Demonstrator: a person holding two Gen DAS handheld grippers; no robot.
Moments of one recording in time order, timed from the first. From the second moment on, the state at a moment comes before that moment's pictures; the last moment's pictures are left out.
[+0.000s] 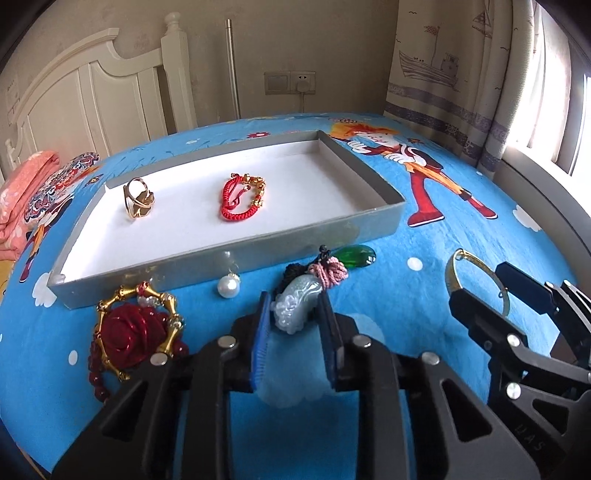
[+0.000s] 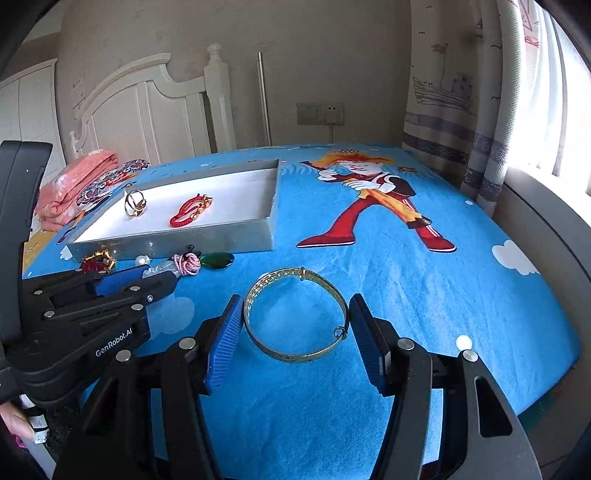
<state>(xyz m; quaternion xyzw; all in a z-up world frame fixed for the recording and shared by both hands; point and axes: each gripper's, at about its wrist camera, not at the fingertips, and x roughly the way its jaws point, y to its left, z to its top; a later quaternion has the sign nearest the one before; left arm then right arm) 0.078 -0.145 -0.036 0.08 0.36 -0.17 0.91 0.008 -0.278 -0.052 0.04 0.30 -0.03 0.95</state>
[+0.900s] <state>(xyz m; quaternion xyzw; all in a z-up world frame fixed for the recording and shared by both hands) 0.024 -0.049 -0.019 0.01 0.29 -0.10 0.95 0.002 -0.191 -0.037 -0.01 0.28 0.03 0.96</state>
